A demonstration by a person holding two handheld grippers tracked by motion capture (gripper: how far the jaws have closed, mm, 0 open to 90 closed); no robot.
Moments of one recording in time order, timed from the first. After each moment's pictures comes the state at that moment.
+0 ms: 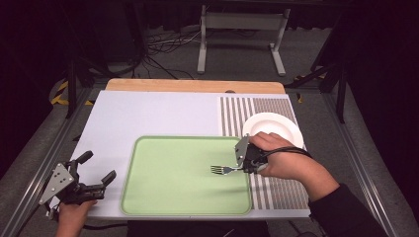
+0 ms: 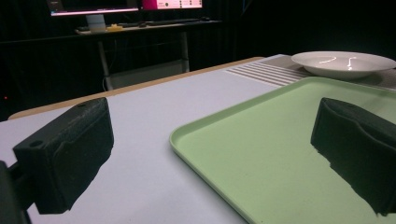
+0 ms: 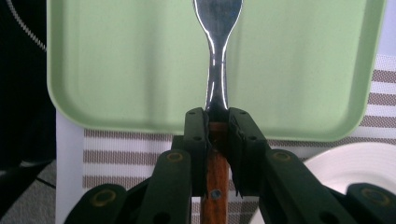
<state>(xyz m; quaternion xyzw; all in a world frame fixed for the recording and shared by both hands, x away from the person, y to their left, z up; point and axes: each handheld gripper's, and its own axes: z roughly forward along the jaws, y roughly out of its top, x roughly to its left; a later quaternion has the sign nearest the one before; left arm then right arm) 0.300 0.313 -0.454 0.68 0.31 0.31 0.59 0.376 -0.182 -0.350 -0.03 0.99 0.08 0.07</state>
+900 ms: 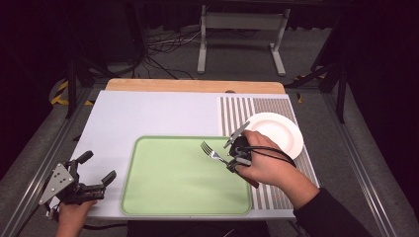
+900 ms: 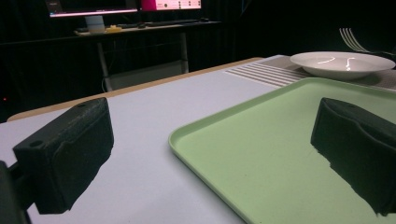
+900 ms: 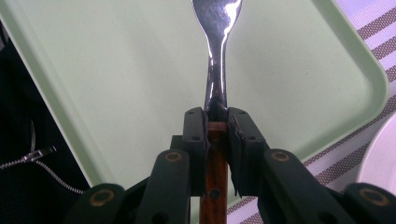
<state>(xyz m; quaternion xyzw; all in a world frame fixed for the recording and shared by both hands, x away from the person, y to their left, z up) 0.300 0.312 -0.453 0.68 0.31 0.31 0.59 0.372 -0.158 -0.350 0.27 0.94 0.18 0.05</state>
